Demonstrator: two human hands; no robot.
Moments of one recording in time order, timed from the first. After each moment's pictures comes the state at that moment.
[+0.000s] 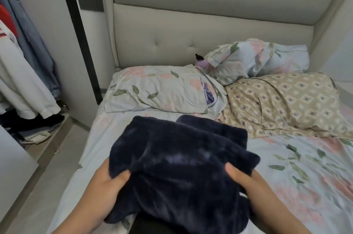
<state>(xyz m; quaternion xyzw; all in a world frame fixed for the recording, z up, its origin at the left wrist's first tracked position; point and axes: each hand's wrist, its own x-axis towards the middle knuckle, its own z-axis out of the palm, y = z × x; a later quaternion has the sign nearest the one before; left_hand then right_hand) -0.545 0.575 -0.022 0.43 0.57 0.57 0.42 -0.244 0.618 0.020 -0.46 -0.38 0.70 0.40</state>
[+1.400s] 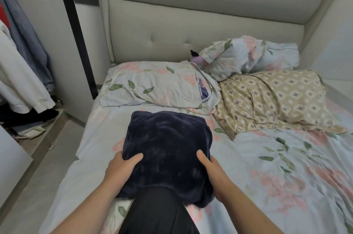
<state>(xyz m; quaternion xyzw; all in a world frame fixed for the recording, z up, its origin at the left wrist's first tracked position) -0.540 0.627 -0.090 0.31 0.75 0.35 0.47 -0.265 0.667 -0.090 -0.56 -0.39 0.67 0.30</state>
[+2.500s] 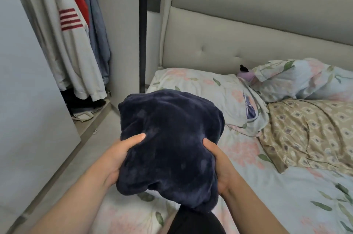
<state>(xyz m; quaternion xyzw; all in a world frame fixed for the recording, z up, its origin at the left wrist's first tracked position) -0.652 0.595 -0.022 0.15 0.51 0.56 0.63 -0.406 0.687 -0.024 -0.38 -0.31 0.83 0.26</state>
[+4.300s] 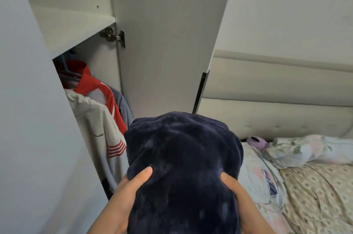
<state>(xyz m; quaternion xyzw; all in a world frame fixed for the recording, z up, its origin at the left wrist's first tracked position) -0.983 0.705 0.388 0.15 0.44 0.58 0.67 -0.732 0.738 0.422 -0.42 -0.27 0.78 0.36</state>
